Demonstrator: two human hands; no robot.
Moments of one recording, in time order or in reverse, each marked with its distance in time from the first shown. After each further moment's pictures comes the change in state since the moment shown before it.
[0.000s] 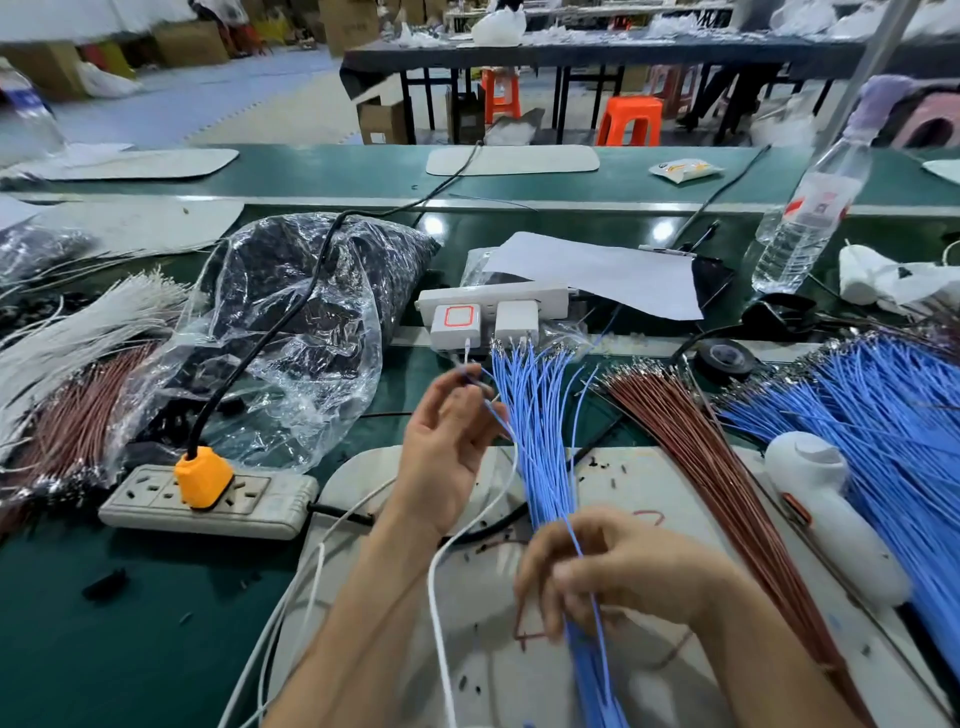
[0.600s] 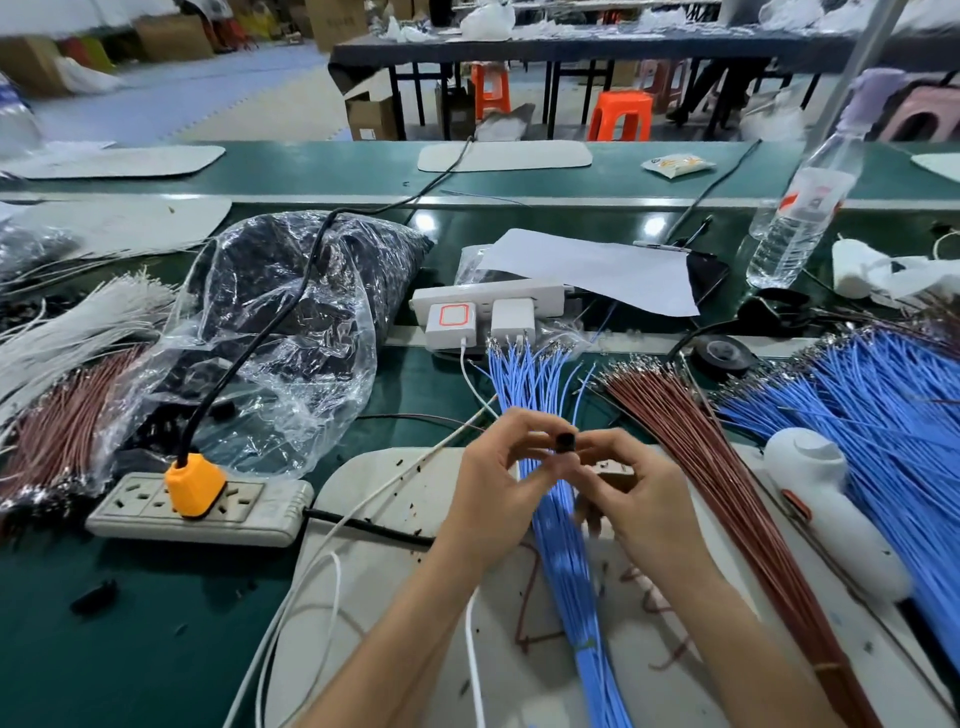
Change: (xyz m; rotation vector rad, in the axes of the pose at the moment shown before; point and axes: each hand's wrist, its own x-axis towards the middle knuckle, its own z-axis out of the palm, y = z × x) left_hand -0.022 -0.028 0.013 0.827 -0.291 0.280; right_hand 0.015 0.018 -0.013 -0.305 1.020 -0.459
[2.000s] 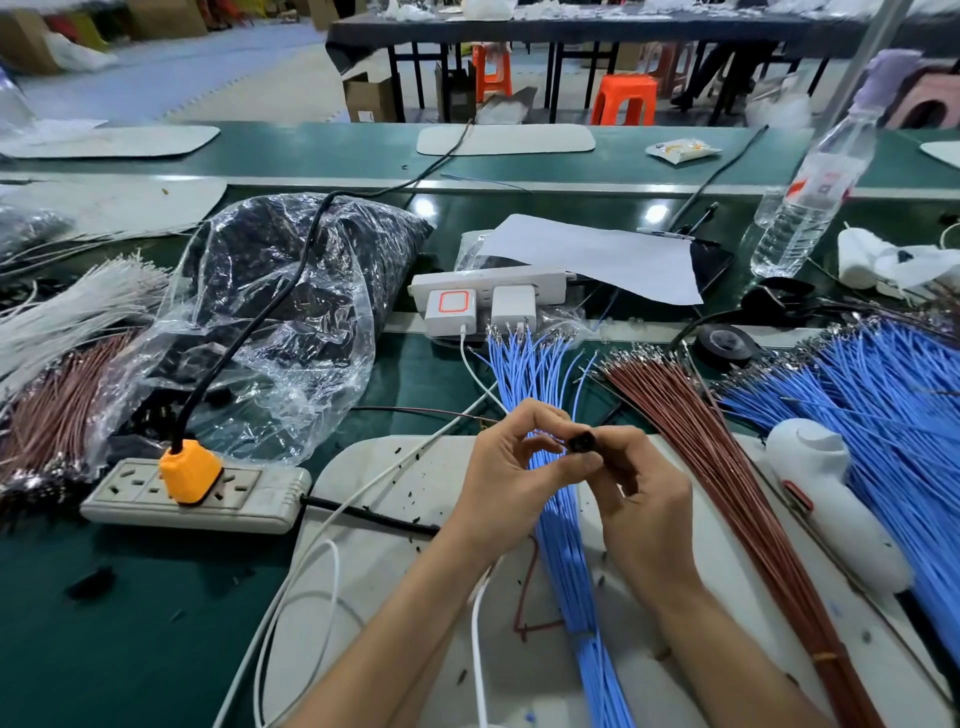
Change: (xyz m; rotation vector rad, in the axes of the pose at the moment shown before) left_hand 0.000 0.003 0.010 -0.241 -0.029 -0.099; right_hand -0.009 0.006 0.013 -0.162 0.208 -0.354
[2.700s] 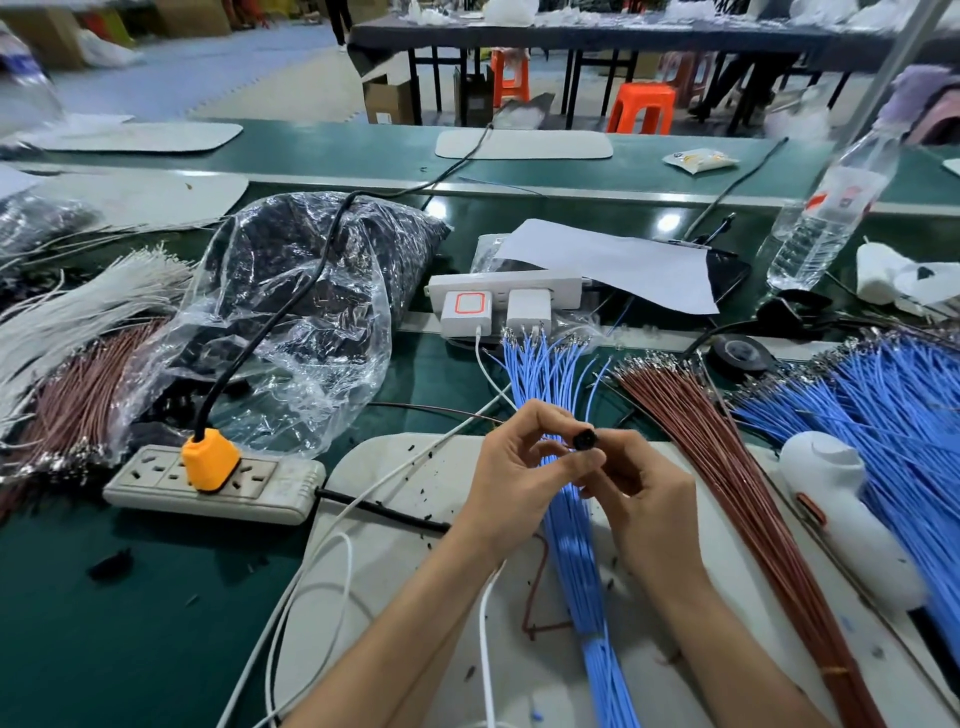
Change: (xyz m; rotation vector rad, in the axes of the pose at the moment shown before) left_hand -0.002 -0.001 -0.003 -0.082 0.047 -0.013; right_hand 0.002 0.005 0.000 0.026 -0.086 0.153
